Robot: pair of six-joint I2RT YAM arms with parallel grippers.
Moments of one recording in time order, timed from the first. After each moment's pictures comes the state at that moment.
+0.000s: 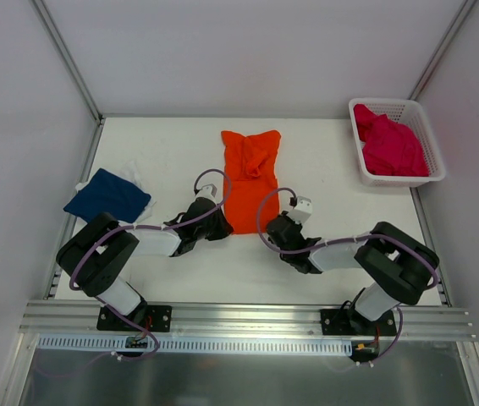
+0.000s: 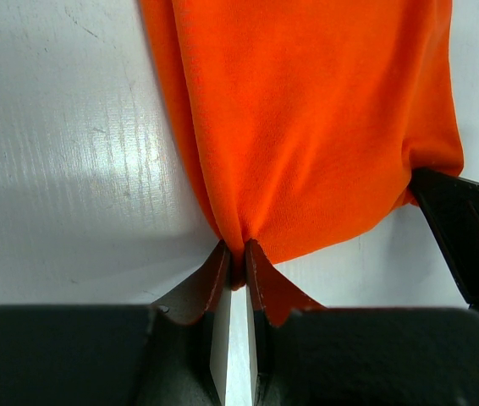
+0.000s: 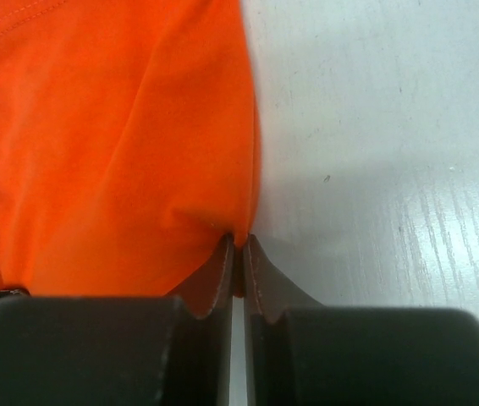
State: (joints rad) left arm -0.69 1.57 0.55 0.33 -0.04 -0.78; right arm 0.92 1.58 0.51 0.35 0.67 0.91
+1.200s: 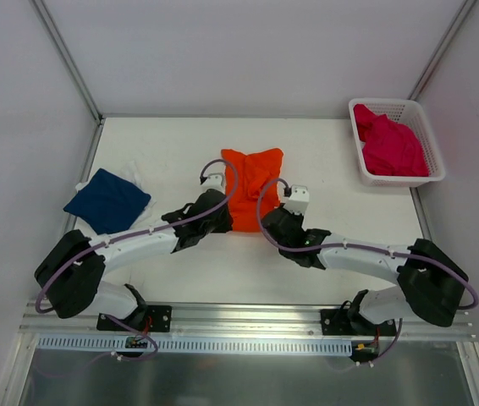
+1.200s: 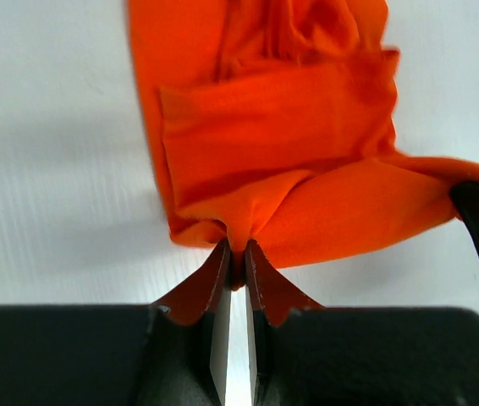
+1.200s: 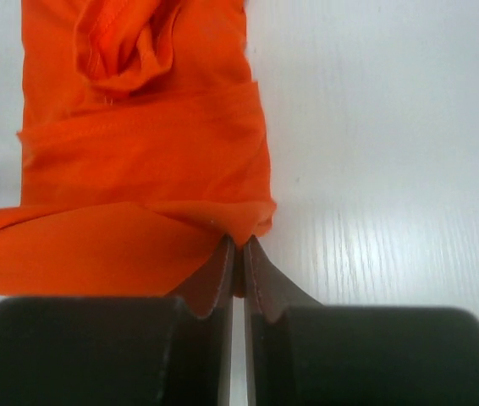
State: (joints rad) left arm -0.84 1.36 0.72 -0.08 -0.27 -0.70; right arm 1.02 1.34 0.66 -0.13 0.80 0.78
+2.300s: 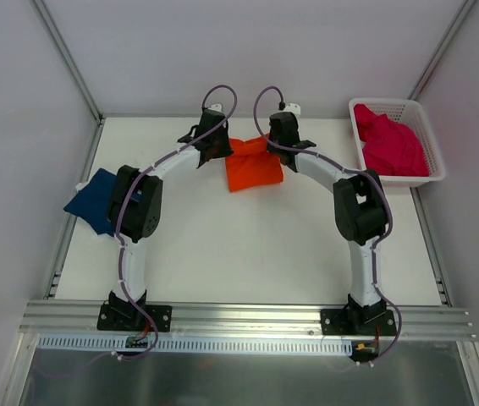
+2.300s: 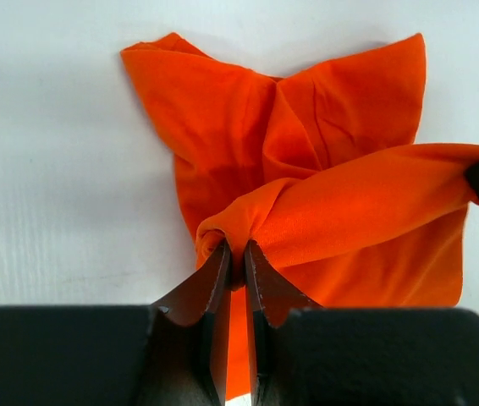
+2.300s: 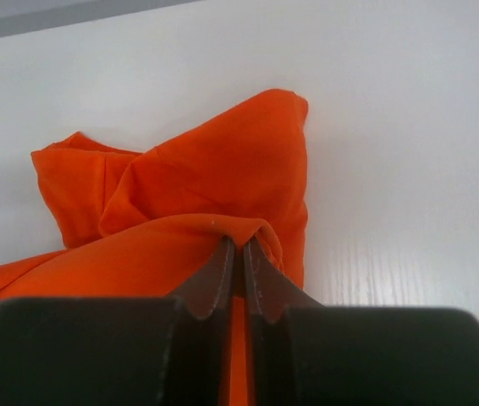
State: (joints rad) left arm -0.43 2.09 1.63 -0.20 -0.07 -0.48; right arm 0.48 2.09 1.62 -0.09 0.35 0.42
